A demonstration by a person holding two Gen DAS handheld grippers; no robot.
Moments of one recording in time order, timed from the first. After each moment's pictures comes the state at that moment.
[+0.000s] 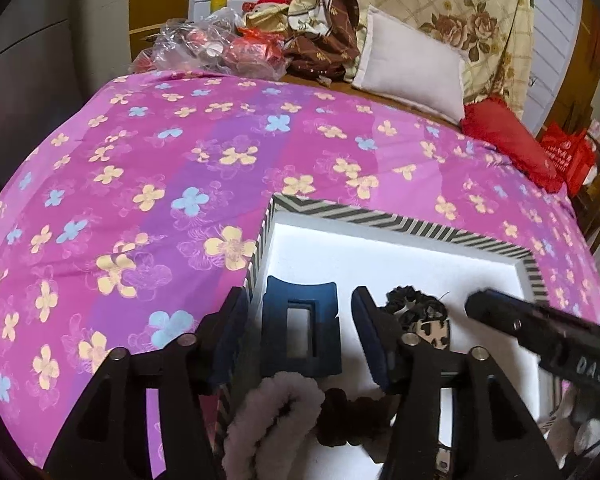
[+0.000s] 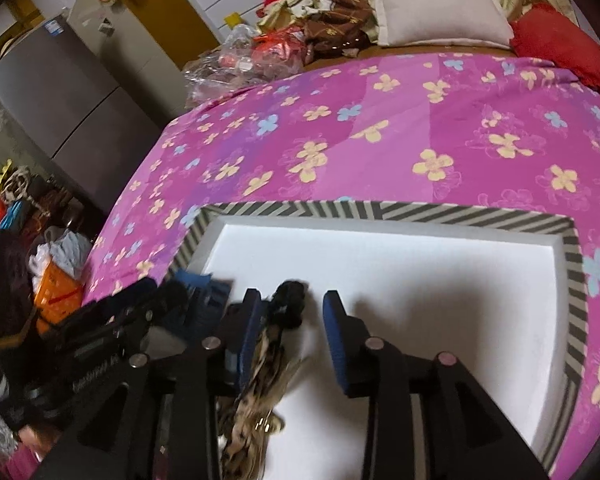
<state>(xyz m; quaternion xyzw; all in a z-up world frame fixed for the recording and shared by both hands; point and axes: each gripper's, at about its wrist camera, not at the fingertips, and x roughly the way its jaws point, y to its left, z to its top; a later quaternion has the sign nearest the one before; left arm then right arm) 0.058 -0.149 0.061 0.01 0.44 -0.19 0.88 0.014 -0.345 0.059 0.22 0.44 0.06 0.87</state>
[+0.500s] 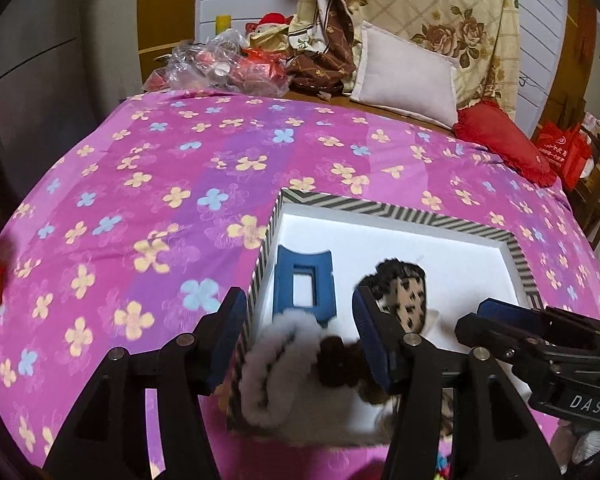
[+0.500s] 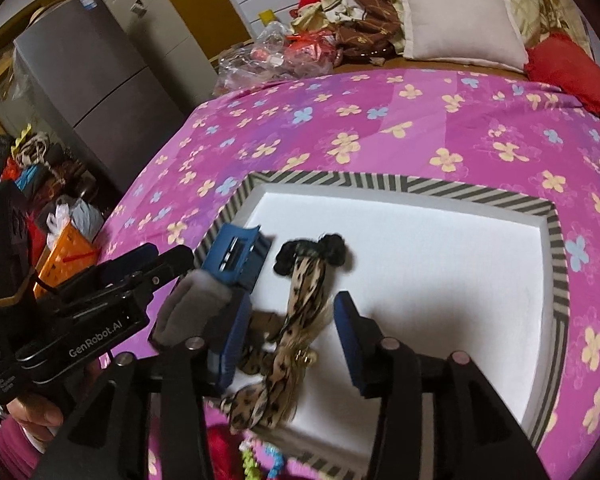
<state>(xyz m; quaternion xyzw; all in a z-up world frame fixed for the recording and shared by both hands) 0.003 -0.134 0.083 0.03 0.41 -0.18 0.89 -0.039 -0.310 0.081 0.17 0.44 0.08 0.88</state>
